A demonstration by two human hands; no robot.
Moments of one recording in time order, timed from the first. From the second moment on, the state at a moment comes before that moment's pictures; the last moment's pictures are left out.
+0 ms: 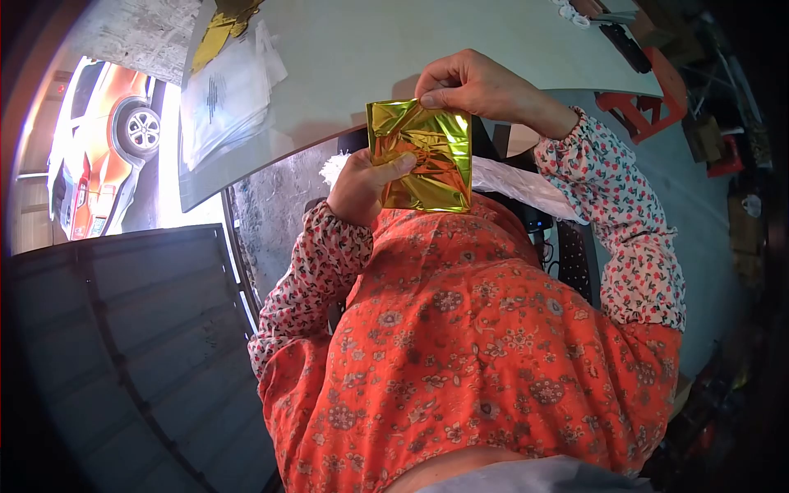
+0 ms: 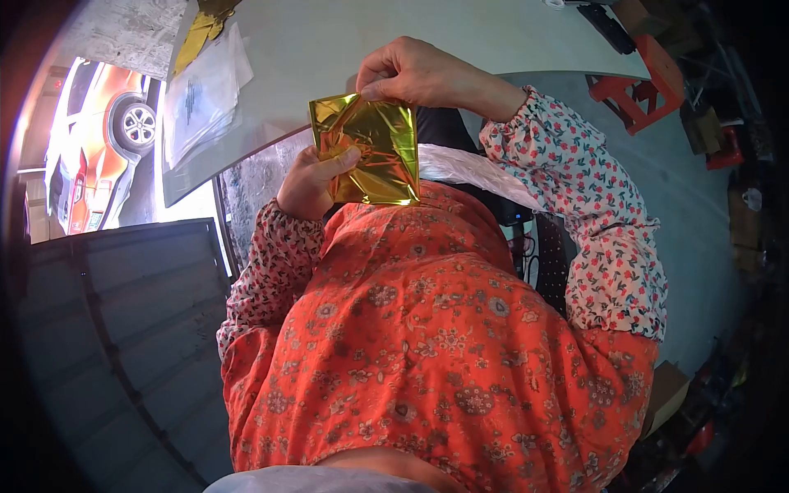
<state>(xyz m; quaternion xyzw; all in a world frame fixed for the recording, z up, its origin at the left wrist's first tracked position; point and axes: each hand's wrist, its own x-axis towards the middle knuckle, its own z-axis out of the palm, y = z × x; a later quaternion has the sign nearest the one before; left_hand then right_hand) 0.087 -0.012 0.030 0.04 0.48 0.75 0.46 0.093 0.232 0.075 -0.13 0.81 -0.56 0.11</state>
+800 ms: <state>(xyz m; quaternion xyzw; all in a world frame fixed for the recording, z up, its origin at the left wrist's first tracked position) 0.086 -0.001 0.023 0.10 0.49 0.72 0.47 0.091 0.275 0.068 -0.04 0.84 -0.54 -0.02</state>
